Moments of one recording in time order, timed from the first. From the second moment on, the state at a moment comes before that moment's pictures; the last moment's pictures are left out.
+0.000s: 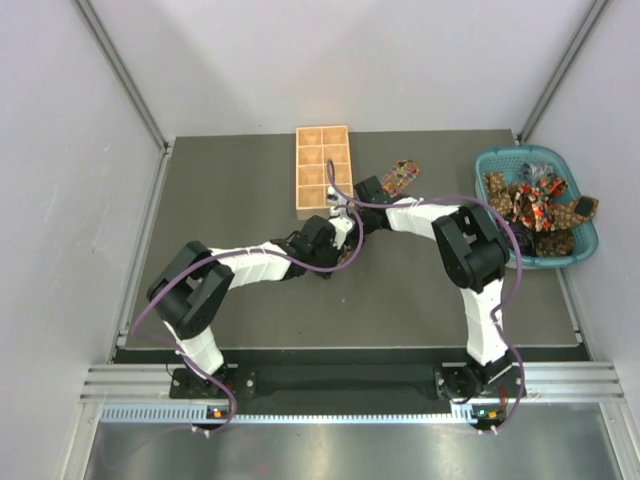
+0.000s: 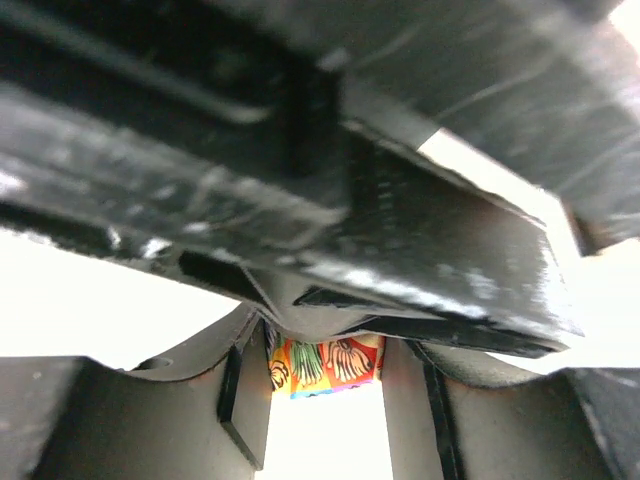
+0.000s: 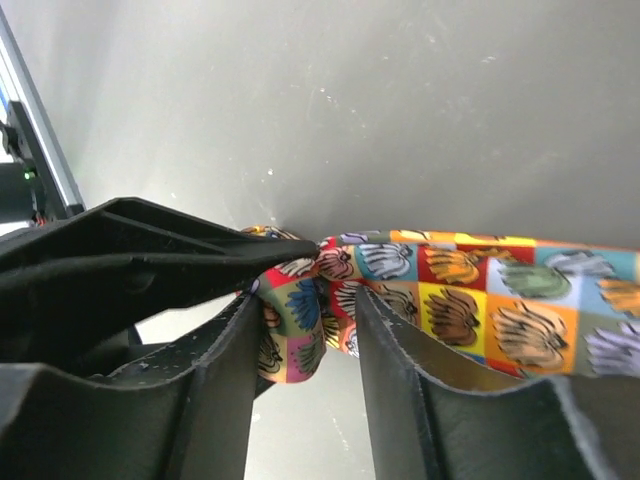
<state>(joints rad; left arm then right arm) -0.74 1.74 0.92 -0.04 -0.01 -0.04 0.55 2.12 1.41 -0.33 -0.76 0.09</state>
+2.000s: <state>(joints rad) -0.73 1.89 1.22 -0.39 0.04 -0.05 1.46 1.72 1.02 -0.07 0.80 -0.12</state>
